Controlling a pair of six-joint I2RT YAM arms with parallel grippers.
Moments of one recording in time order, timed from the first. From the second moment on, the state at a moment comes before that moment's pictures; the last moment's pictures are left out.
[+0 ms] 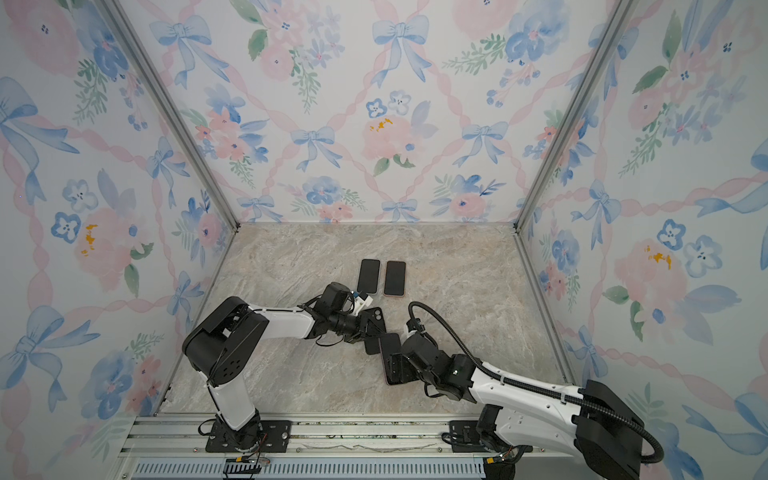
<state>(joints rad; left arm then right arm) -0.61 1.81 0.83 0.16 0.78 -0.83 0.99 1.02 0.48 -0.32 0.17 0.74</state>
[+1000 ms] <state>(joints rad) -0.54 1.68 0.70 0.70 0.70 -1.32 0.59 0.59 0.22 0.05 -0.12 1.26</state>
